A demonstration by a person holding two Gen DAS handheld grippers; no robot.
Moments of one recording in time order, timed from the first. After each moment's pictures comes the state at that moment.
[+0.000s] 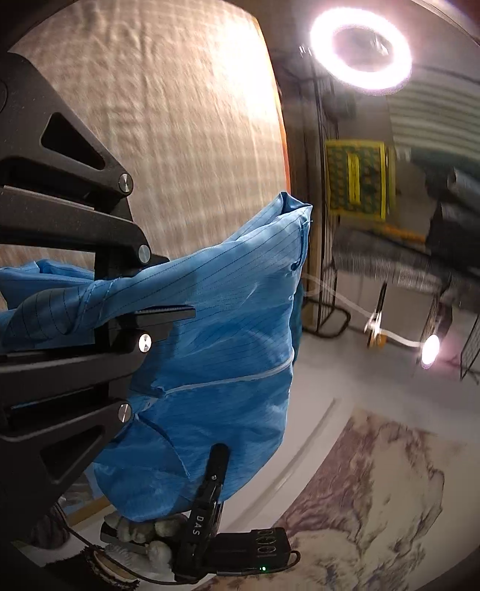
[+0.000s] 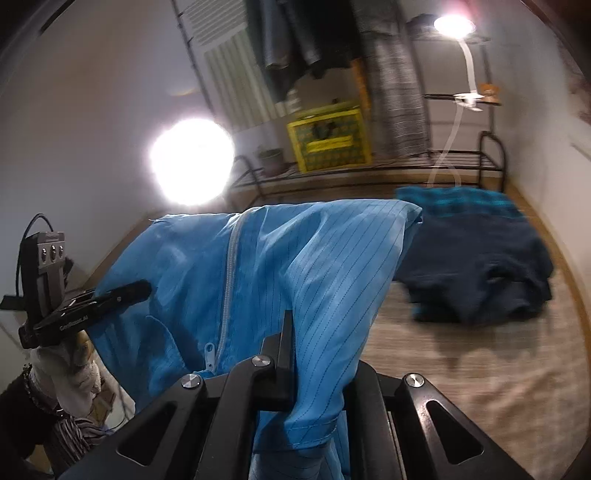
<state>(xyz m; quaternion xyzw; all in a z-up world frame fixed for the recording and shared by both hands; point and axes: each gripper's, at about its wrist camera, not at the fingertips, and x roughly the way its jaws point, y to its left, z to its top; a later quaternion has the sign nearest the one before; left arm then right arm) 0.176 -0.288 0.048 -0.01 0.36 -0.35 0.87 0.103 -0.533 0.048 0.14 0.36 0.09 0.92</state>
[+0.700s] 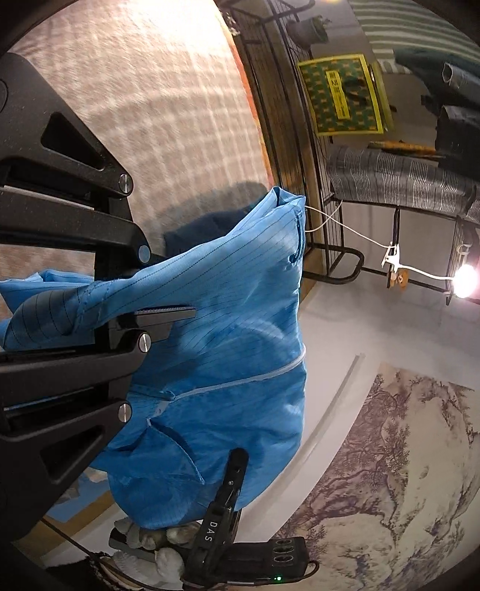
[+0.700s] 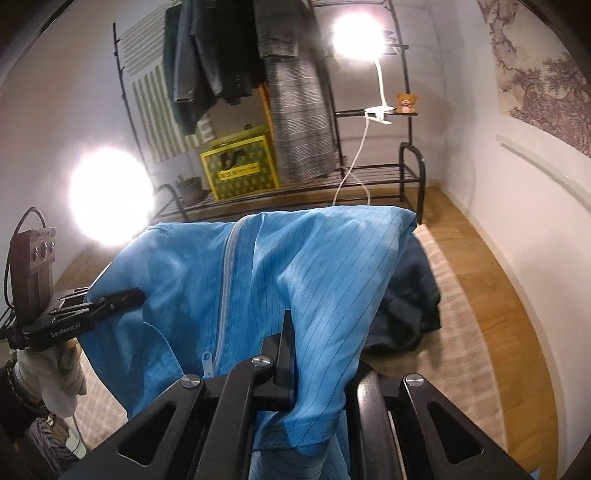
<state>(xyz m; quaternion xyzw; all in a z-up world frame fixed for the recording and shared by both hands) 0.253 -0.480 0.033 0.03 0.36 -0.42 0.83 0.122 -0.690 0.056 0.12 0.35 -0.02 0.93</state>
